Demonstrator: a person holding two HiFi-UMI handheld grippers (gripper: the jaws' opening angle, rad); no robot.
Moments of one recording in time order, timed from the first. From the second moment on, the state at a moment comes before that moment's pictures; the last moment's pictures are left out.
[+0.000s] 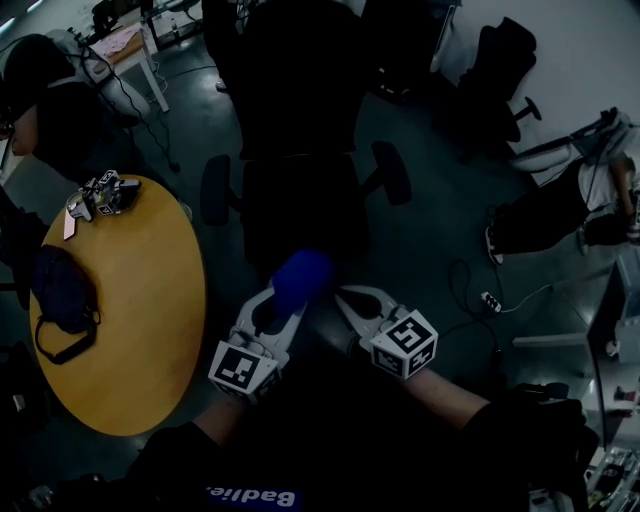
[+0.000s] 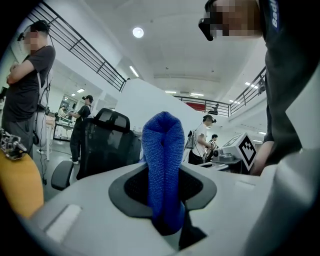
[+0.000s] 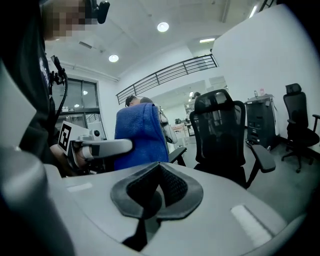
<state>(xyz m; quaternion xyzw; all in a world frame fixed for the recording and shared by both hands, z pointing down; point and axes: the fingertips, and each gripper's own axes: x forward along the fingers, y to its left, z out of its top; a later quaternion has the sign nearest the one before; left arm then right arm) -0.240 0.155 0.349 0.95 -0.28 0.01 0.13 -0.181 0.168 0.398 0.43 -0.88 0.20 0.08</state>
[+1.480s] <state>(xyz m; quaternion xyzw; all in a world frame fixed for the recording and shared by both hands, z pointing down) -0.186 0.184 0.325 0.94 -0.32 0.02 0.11 -0.136 0.190 0.367 0.37 -0.92 0.14 0.04</state>
